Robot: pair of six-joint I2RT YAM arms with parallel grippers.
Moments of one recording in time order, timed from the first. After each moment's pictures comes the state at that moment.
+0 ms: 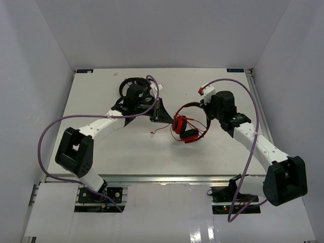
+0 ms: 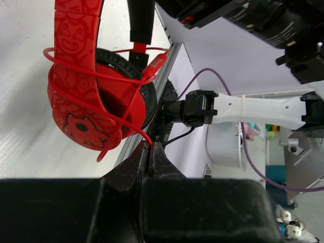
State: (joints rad) left arm -0.52 1.60 1.12 0.02 0.95 -0.70; right arm 0.37 1.25 0.89 -0.18 -0.06 -0.31
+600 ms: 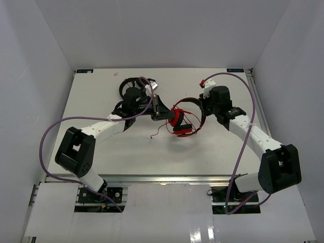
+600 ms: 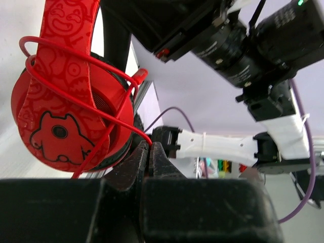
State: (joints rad) left arm -0.51 1.60 1.00 0.33 0.88 -1.06; right arm 0.37 1.36 0.98 -0.19 -0.04 -0.10
